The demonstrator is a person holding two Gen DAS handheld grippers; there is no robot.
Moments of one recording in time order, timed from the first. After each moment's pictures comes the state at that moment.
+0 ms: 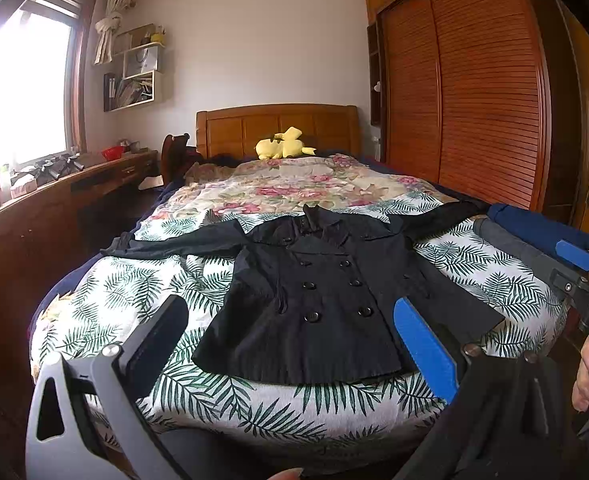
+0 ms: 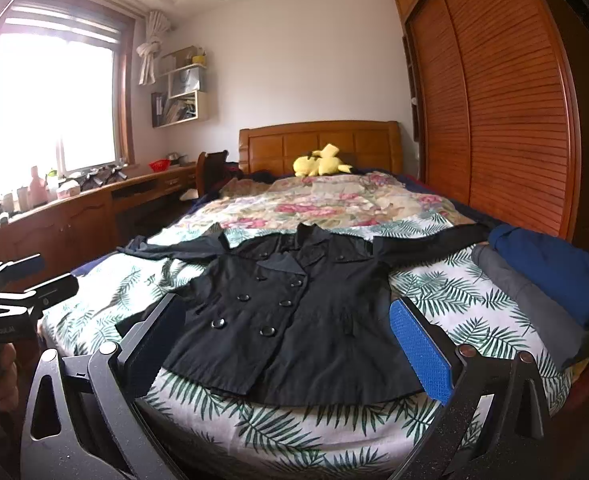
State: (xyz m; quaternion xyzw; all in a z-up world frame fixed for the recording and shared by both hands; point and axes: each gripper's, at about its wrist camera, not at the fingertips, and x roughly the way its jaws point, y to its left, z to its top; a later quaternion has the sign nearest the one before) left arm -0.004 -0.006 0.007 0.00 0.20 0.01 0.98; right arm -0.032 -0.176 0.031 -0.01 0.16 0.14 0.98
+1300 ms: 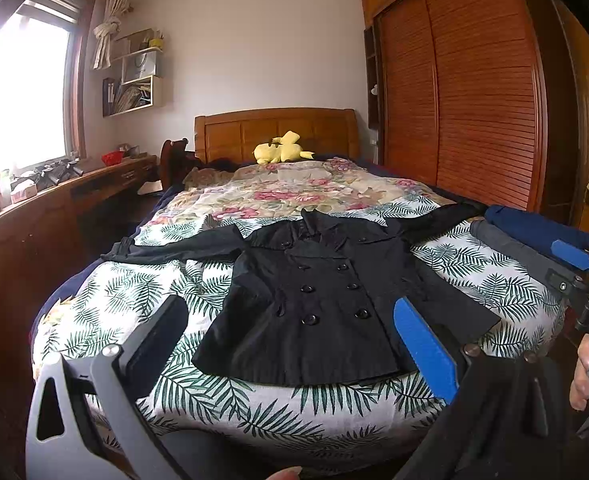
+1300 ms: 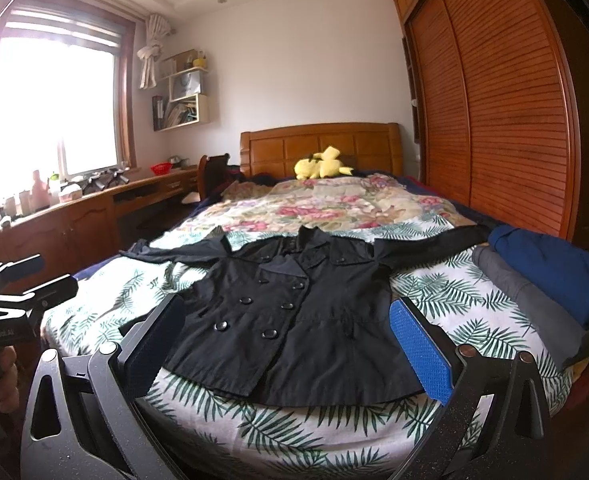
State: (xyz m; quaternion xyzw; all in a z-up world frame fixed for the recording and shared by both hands) left arm -0.007 -0.007 0.011 0.00 0.19 0.01 0.98; right arm -0.033 -0.176 0.035 0.00 0.16 0.15 0.98
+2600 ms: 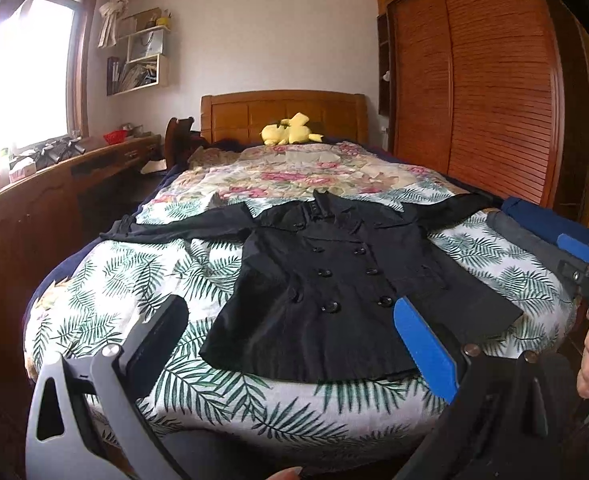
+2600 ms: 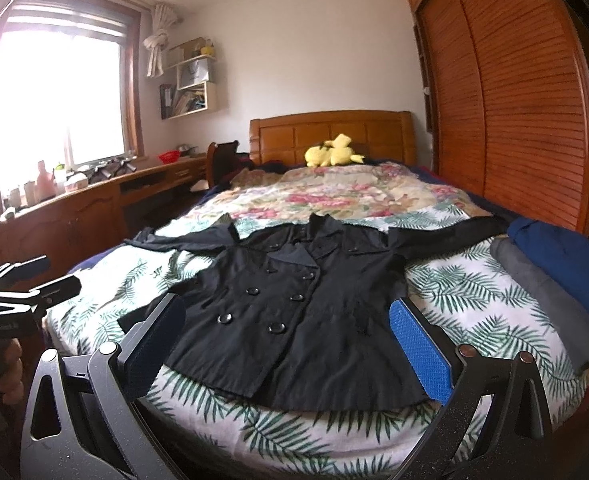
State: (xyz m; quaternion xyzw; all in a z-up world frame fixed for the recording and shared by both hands) left arm 0.024 0.023 -0.015 -0.01 0.22 0.02 0.98; right arm -0.005 -0.166 0.020 -0.01 0.18 0.17 0.97
